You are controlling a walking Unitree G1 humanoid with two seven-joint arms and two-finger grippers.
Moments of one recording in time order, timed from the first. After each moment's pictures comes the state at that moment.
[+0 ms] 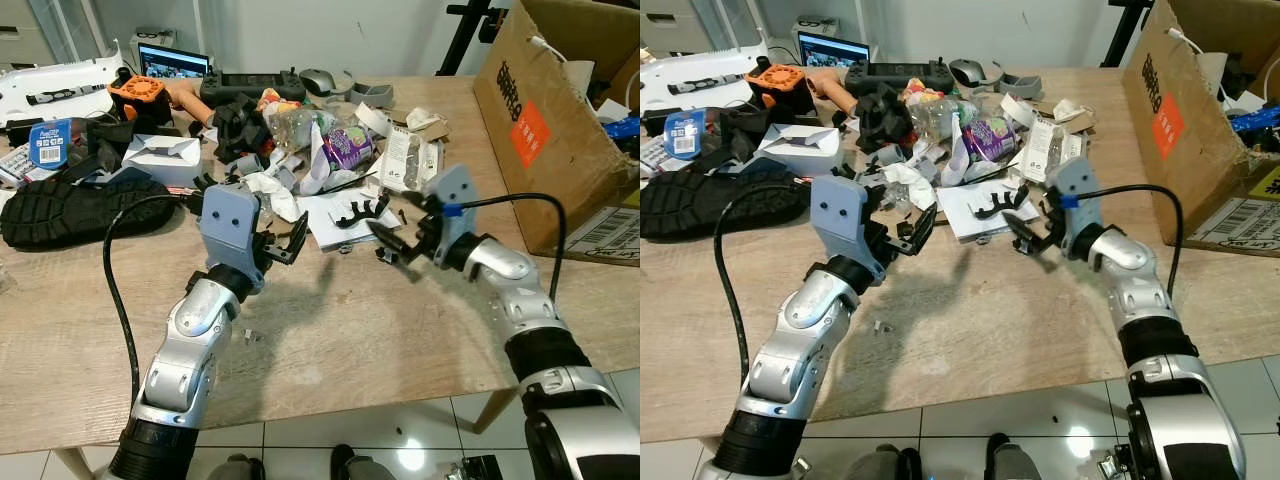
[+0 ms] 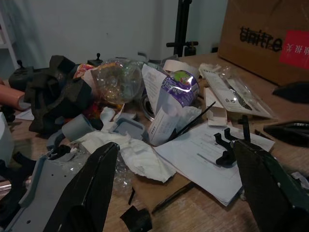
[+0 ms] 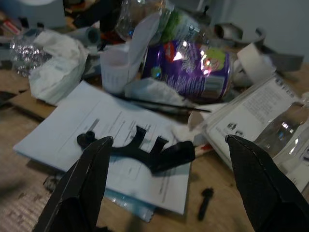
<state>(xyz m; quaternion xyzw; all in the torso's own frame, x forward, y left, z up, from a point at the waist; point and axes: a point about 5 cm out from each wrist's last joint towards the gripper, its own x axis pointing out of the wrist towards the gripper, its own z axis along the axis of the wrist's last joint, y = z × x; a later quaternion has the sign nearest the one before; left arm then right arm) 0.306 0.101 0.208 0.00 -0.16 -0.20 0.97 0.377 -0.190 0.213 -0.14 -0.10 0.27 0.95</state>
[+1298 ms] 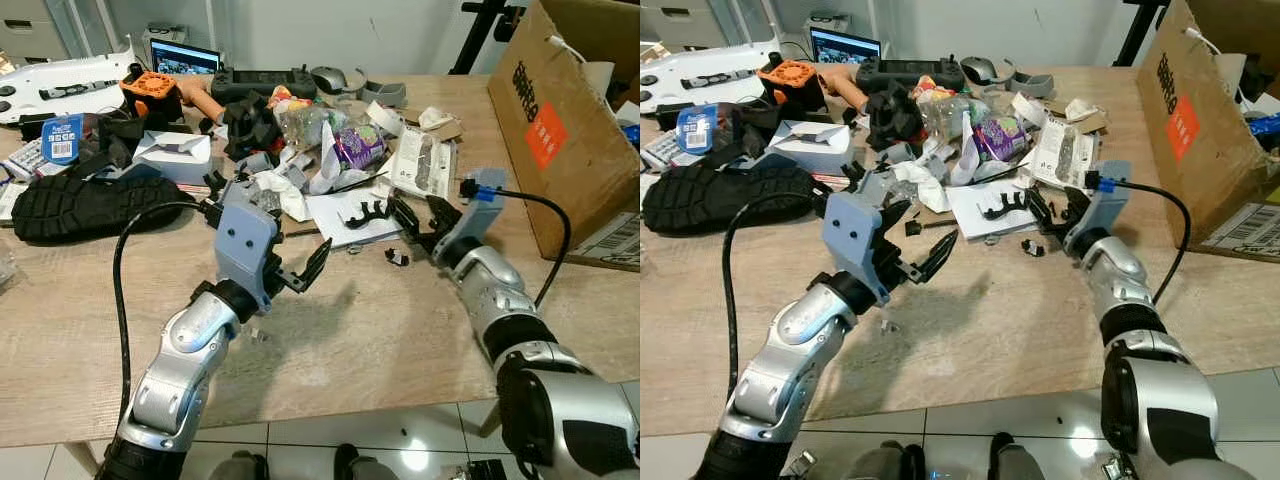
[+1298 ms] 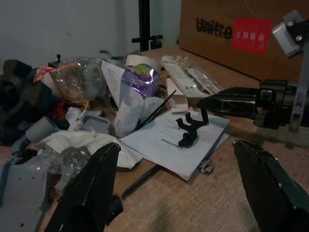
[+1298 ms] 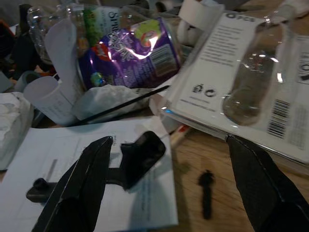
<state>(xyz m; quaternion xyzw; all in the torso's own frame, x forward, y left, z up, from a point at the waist) 0.285 0.094 0.208 0.04 -0.15 -0.30 0.94 0.394 -0.199 0.184 0.10 -0.06 0.17 0.98</state>
